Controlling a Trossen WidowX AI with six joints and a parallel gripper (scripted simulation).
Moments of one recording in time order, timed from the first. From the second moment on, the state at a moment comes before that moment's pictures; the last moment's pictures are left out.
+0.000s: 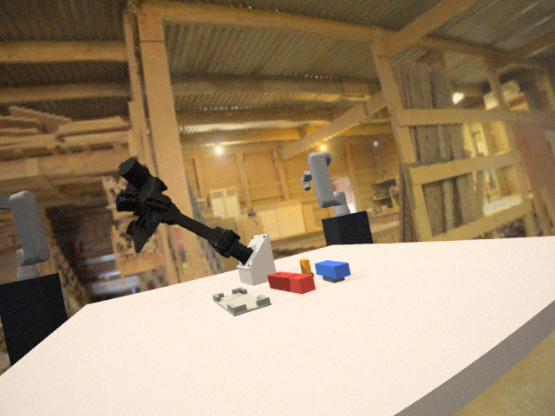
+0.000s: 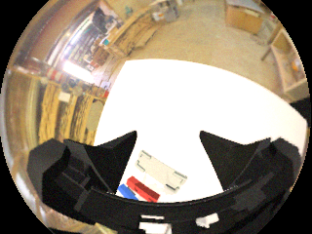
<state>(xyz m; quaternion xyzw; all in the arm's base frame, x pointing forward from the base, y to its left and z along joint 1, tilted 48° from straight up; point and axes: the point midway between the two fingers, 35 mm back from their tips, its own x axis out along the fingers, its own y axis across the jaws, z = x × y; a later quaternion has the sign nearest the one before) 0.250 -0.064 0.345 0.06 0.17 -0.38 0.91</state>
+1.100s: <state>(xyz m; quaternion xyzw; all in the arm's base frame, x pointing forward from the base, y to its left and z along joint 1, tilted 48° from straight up) 0.267 0.101 0.012 -0.37 0.61 -0.19 0.68</state>
